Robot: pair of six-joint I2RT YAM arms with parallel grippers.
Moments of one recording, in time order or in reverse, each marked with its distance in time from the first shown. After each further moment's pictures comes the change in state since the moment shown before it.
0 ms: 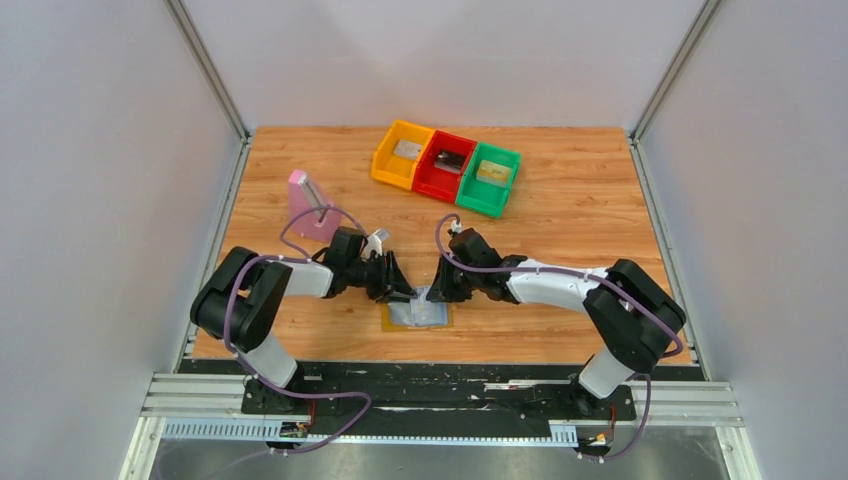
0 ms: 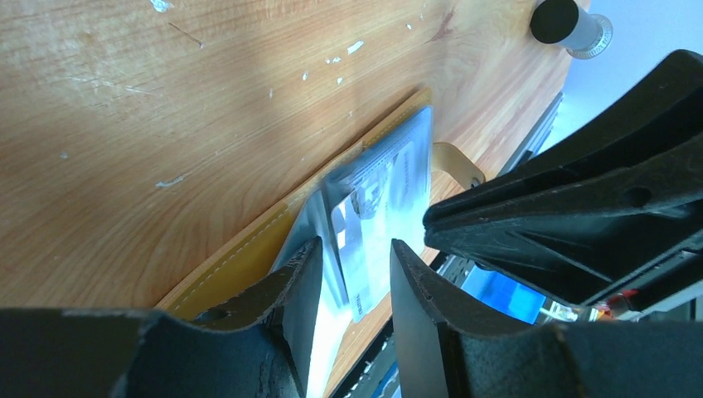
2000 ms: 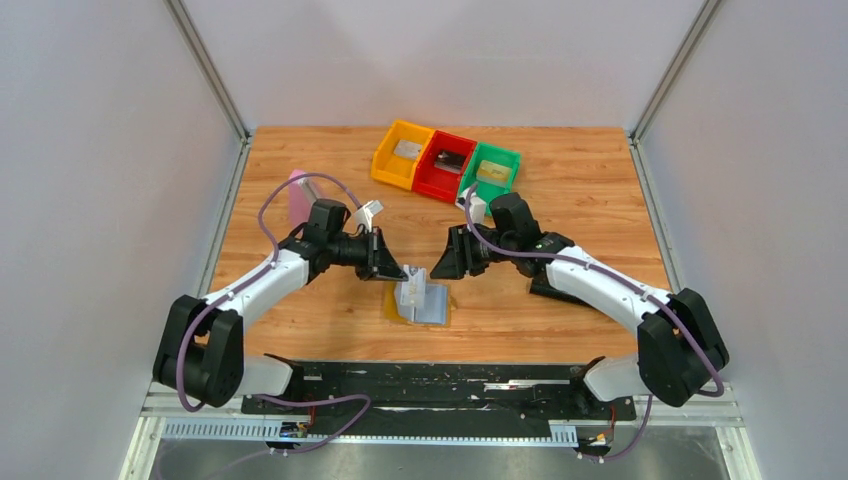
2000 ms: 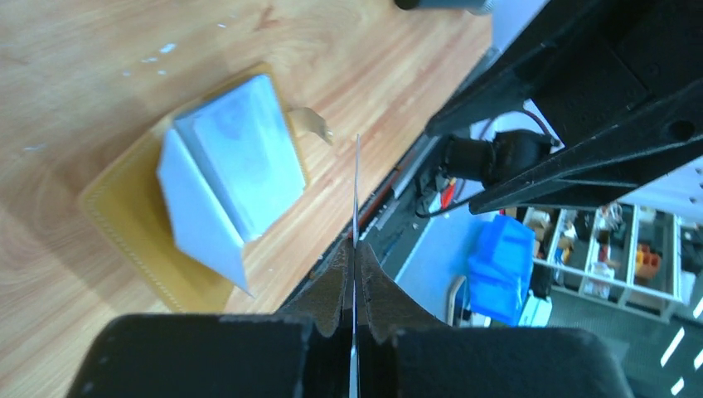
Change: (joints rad) left arm 0.066 -0.307 0.185 -0.439 0.109 0.160; right arm -0.170 -0.217 0.074 -0.083 -0.389 -0.355
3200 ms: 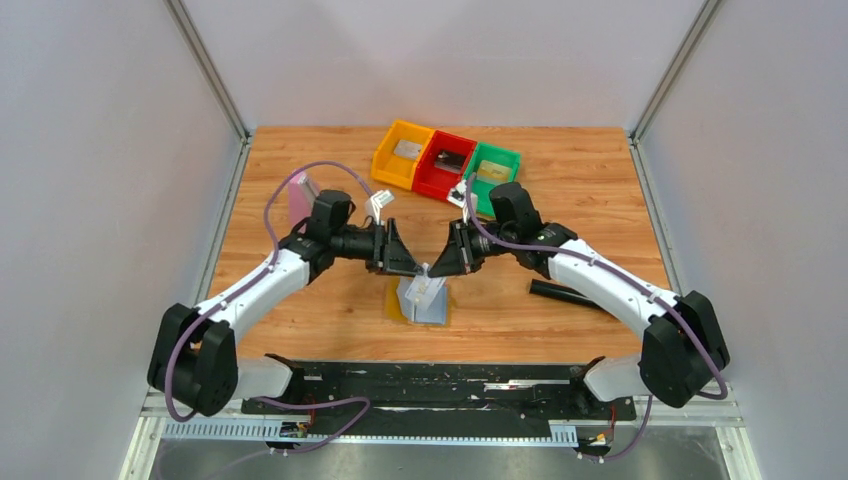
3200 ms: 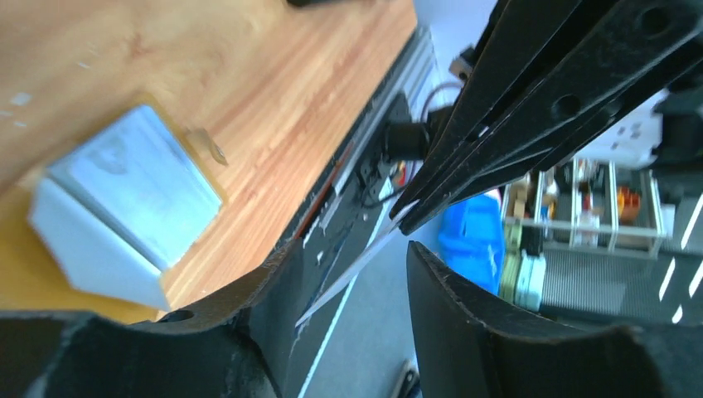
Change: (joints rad) left arm -0.093 -0.023 0.064 0.055 0.125 -0.041; right arm -0.013 0.013 0.108 -0.107 -0.251 -0.067
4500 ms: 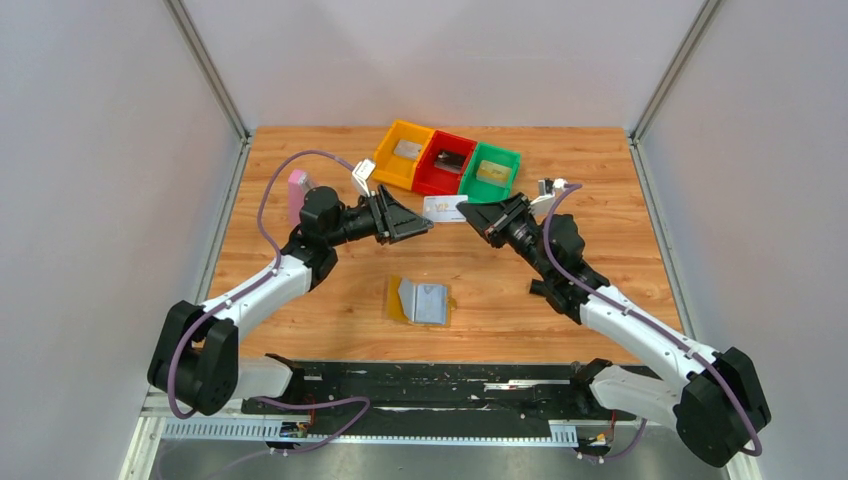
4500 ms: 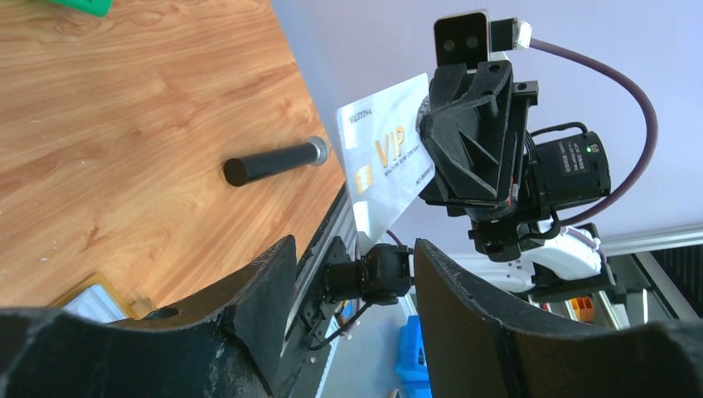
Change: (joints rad) left arm 0.007 -0.013 -0.074 0.661 -0.200 -0.467; right arm -0.018 -0.325 -0.343 0.658 0.784 0.845
